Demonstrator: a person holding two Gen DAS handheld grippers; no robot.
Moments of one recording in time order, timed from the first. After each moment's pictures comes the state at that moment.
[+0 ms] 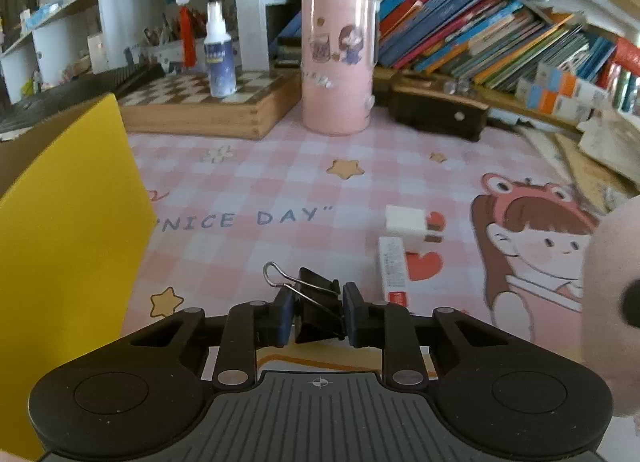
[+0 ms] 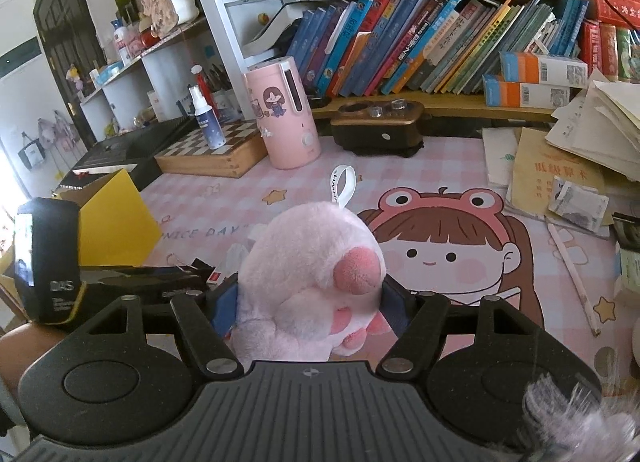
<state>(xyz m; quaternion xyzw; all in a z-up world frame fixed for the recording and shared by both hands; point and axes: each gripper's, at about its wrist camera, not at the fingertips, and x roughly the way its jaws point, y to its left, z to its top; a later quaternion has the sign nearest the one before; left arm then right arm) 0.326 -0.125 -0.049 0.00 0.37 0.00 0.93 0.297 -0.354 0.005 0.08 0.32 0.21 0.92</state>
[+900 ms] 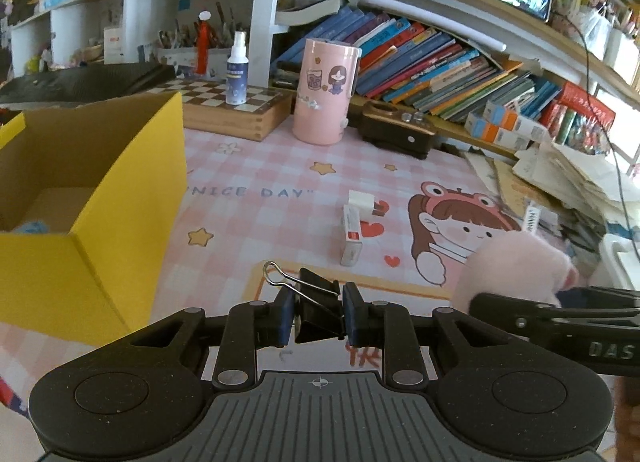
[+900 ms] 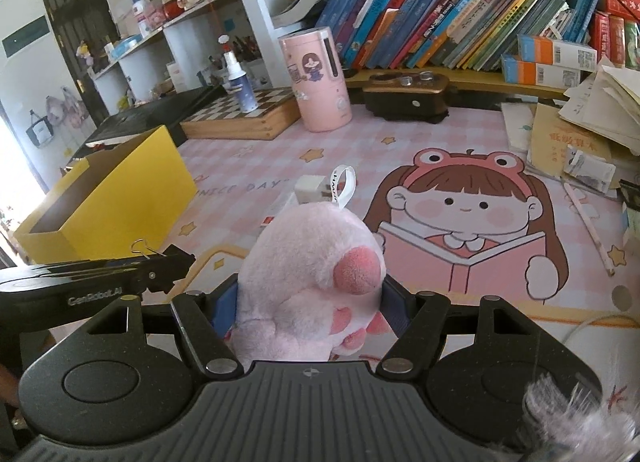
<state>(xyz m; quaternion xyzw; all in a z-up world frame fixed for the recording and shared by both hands) 0.218 -0.099 -0.006 -0.06 0.35 -0.04 0.94 0.245 -0.319 0.008 0.07 0.35 0.22 0.91</state>
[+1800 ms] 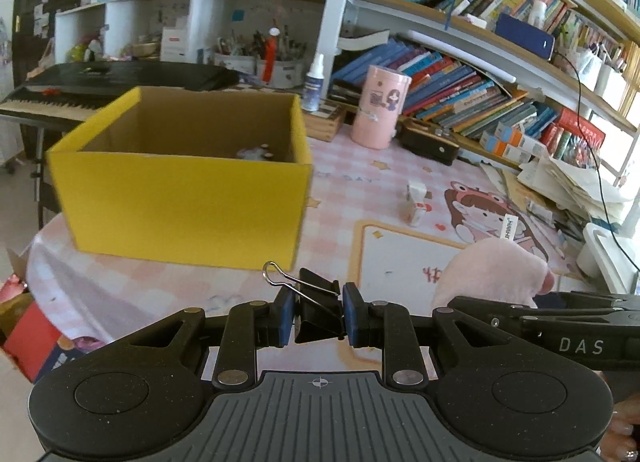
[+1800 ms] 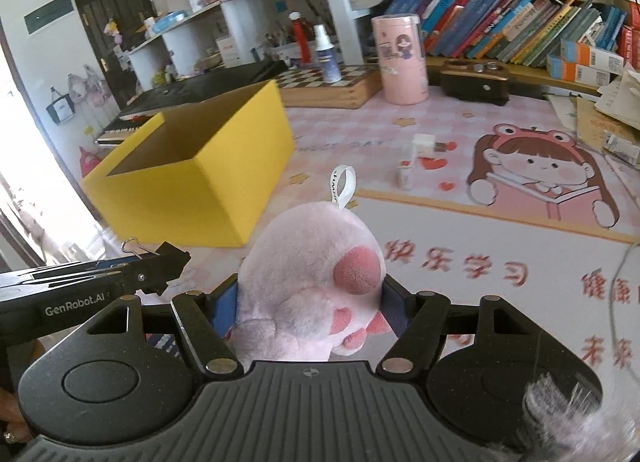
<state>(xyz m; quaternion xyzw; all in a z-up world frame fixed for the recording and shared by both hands) 0.099 0.012 0.011 -0.09 0.32 -0.03 0.94 0.138 -0.208 0.024 0.05 0.36 0.23 0.90</state>
